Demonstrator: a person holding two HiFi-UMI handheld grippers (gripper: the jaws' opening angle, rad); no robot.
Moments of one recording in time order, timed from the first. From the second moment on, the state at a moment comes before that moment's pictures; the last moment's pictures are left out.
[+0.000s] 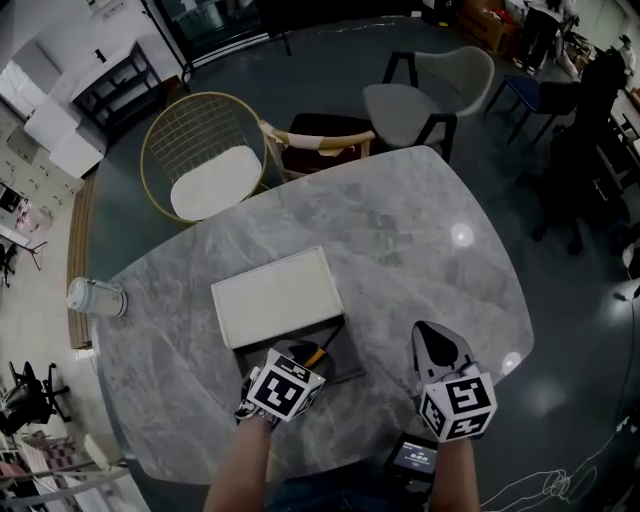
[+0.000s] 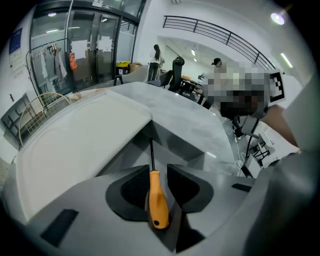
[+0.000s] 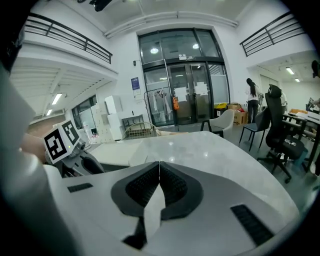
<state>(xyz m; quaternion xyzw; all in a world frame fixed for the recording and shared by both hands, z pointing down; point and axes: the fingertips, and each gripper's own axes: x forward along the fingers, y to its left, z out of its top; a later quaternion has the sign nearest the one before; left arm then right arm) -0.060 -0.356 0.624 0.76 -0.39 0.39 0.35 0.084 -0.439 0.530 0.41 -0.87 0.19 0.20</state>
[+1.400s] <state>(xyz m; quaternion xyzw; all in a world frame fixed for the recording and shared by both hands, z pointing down) -0.069 -0.351 0.615 0.71 -0.42 0.44 0.36 0.091 -0.444 0.500 0.42 -0.87 0.18 0.16</state>
